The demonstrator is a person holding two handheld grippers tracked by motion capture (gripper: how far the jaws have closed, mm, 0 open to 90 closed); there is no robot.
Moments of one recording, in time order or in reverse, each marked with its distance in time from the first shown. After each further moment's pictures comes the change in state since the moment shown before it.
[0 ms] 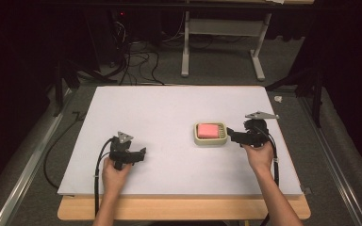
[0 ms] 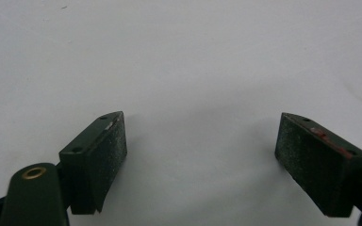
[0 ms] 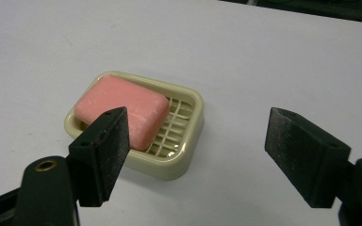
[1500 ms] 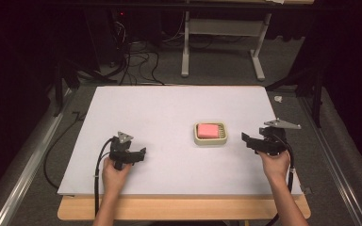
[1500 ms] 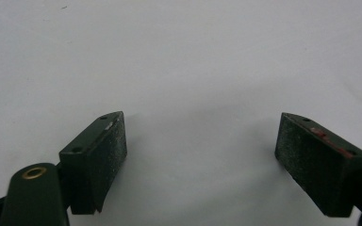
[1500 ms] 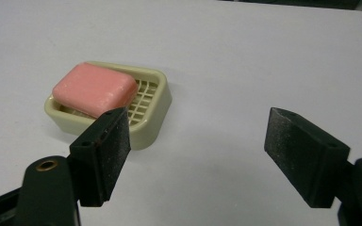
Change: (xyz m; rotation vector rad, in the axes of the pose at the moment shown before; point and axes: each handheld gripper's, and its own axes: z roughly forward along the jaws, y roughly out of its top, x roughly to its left) left arm 0.000 0.000 0.000 0.000 0.000 0.000; right arm -0.030 -0.027 -0.031 -0.037 -0.024 0.062
